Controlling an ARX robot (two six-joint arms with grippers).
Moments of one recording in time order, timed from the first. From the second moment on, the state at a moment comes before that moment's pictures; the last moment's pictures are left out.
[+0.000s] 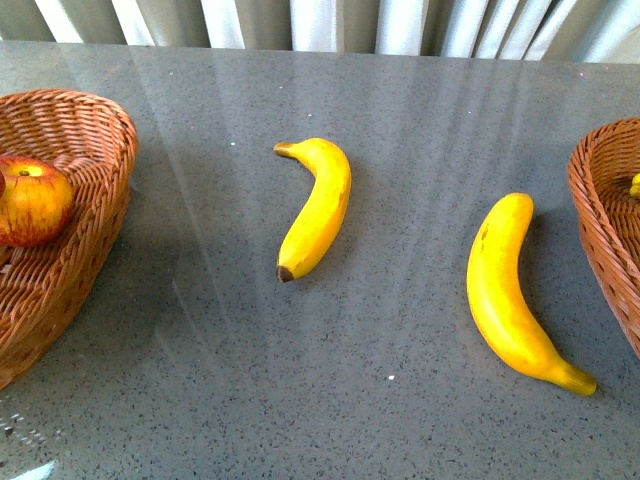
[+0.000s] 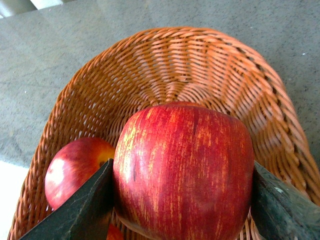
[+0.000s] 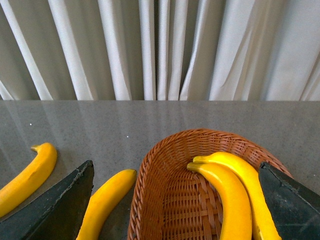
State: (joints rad) left arm -0.06 1.48 0.35 0.63 -0.09 0.17; right arm 0.00 0.01 0.02 0.00 0.00 0.00
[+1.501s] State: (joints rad) left arm 0.00 0.65 0.01 0.63 0.00 0.00; right arm 0.00 0.01 0.02 0.00 0.00 0.00
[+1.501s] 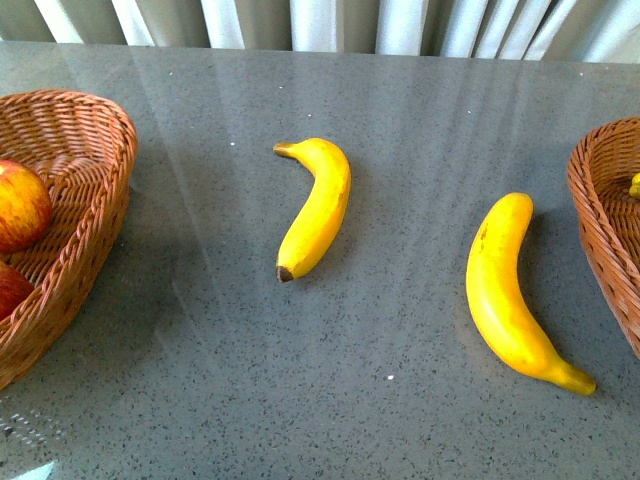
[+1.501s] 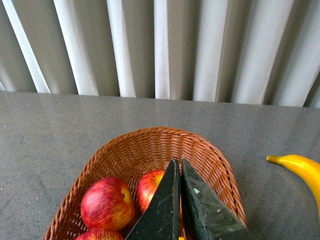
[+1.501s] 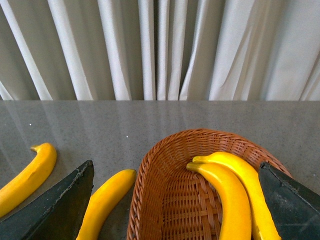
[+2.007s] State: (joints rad) left arm 0.00 0.35 0.01 0.35 0.00 0.00; right arm 0.00 0.01 0.02 0.00 0.00 0.00
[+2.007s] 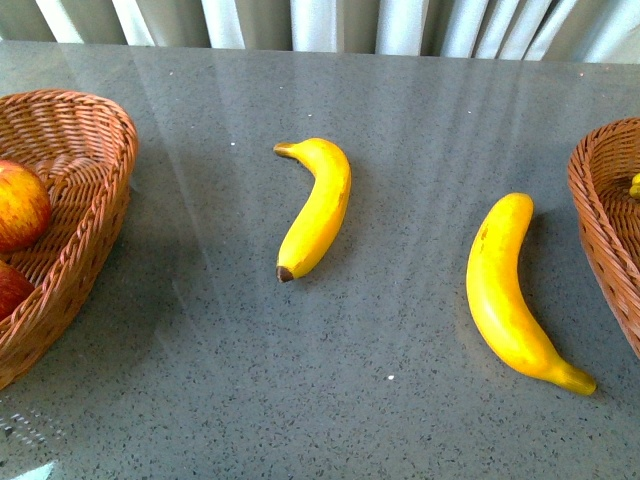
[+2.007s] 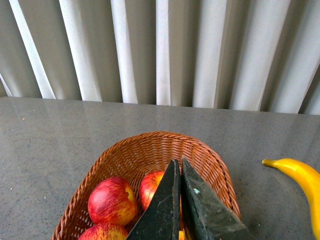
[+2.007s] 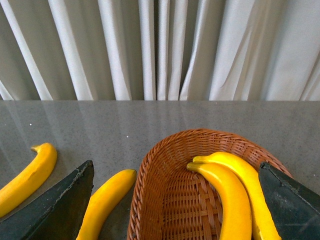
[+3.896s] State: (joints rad) left arm 0.00 0.02 0.01 0.00 0.00 0.00; right arm -0.08 0.22 0.16 -0.31 -0.27 -0.04
